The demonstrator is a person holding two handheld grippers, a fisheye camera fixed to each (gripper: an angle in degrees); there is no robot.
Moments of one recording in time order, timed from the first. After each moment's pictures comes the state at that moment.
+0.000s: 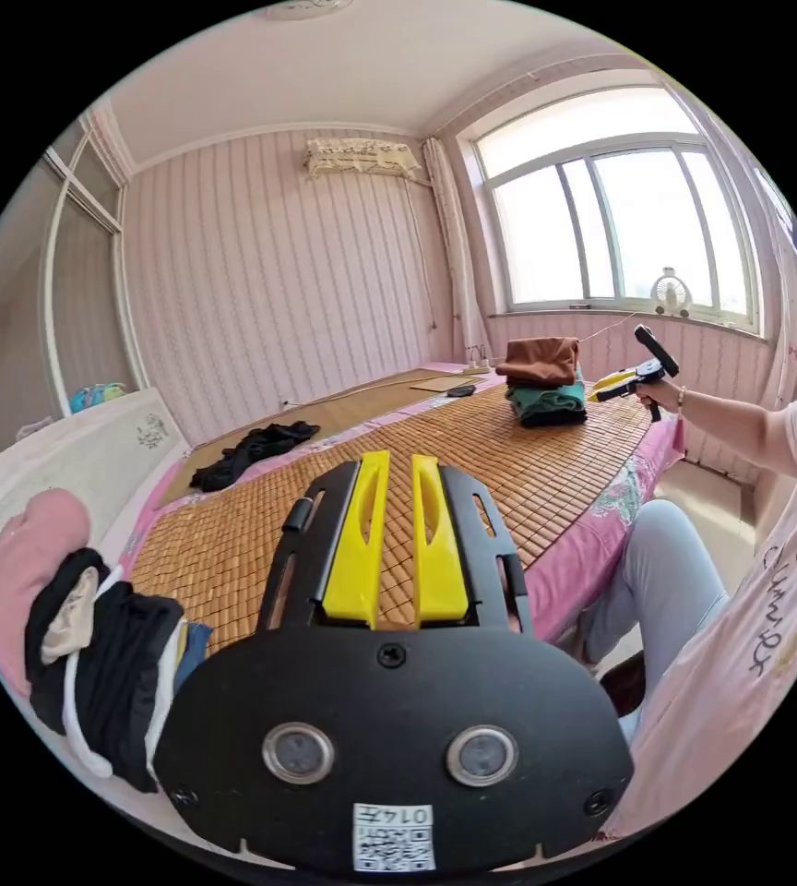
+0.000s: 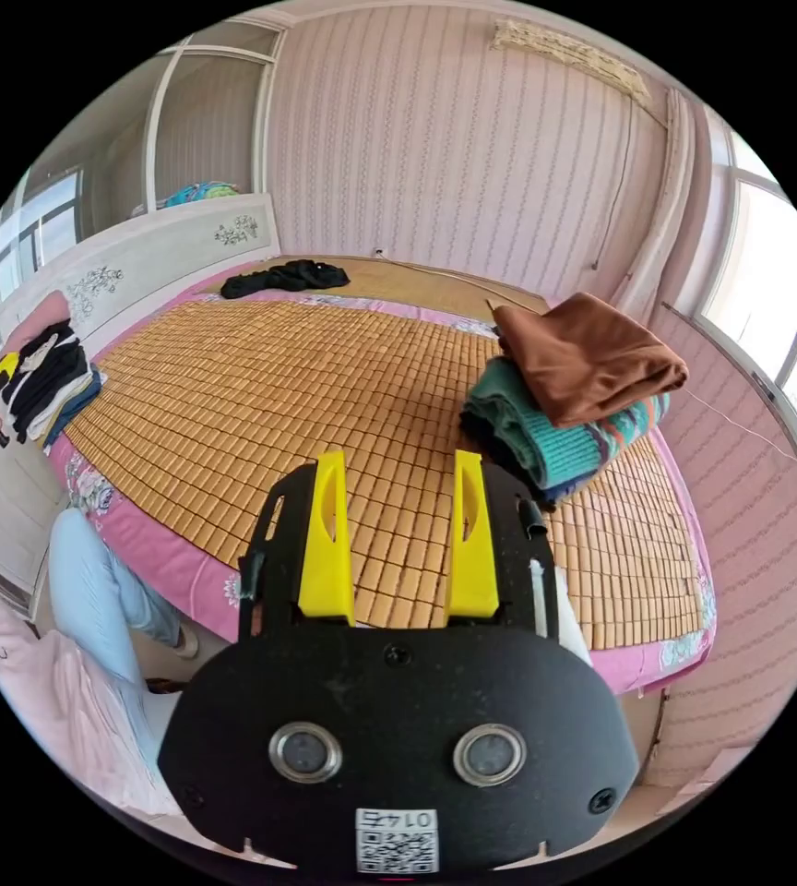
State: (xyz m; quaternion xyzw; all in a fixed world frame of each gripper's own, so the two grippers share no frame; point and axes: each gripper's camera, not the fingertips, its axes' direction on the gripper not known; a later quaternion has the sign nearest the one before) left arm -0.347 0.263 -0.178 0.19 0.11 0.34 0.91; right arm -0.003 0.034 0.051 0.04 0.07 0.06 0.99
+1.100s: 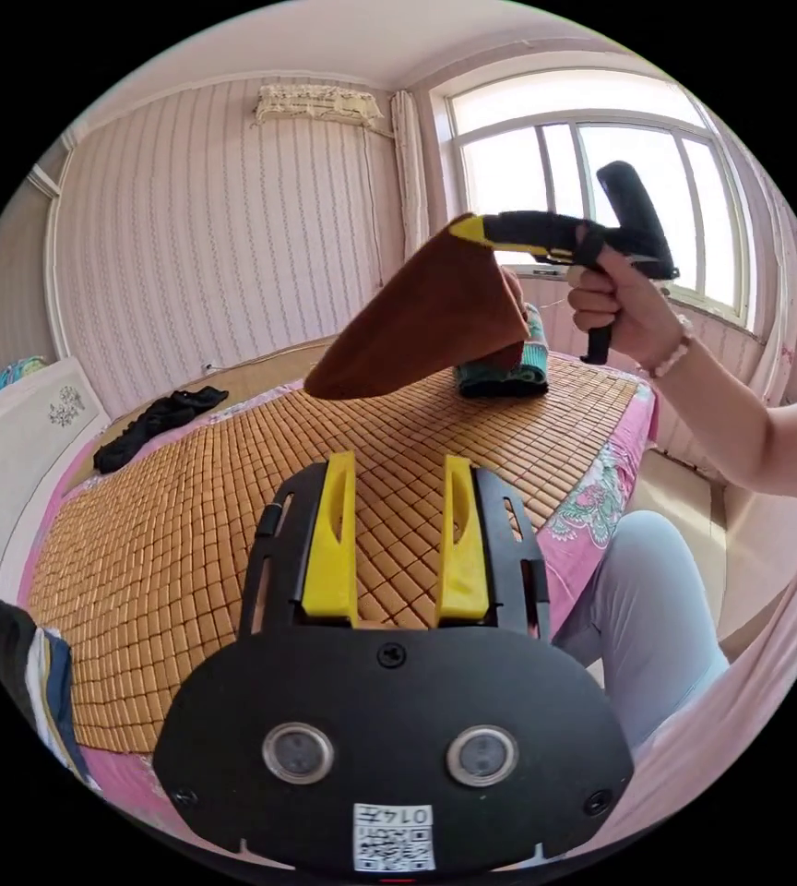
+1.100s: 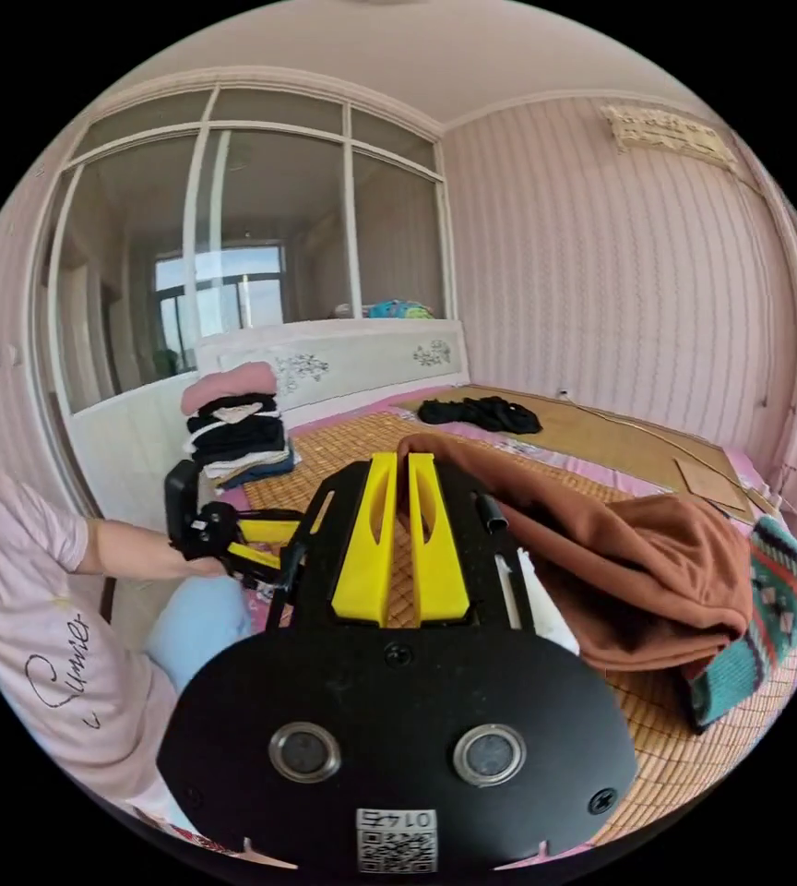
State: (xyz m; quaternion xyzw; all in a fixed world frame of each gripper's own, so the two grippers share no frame) left arm -0.226 0.348 0.002 0.11 0.14 0.34 0.92; right arm -0.040 0.007 -0.050 0.25 -0.19 -0.09 0.95
